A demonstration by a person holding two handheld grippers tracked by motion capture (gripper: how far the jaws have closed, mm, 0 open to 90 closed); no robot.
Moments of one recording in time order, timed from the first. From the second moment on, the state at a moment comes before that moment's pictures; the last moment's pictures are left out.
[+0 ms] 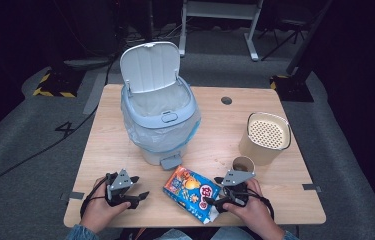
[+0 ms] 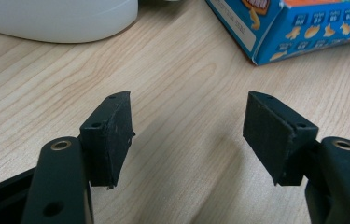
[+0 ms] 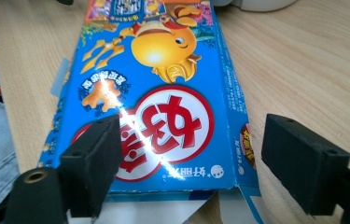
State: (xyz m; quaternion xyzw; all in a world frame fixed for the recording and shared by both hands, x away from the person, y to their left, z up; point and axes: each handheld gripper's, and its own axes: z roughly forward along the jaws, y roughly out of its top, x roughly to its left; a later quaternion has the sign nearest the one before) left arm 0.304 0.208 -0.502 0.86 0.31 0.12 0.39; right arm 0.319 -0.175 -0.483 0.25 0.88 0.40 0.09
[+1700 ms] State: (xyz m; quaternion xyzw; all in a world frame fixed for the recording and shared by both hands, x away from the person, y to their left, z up) left arm 0.302 0.206 -0.503 0.87 0.30 0.12 0.38; right arm 0.309 -0.181 -0.476 0.25 0.88 0.39 0.06
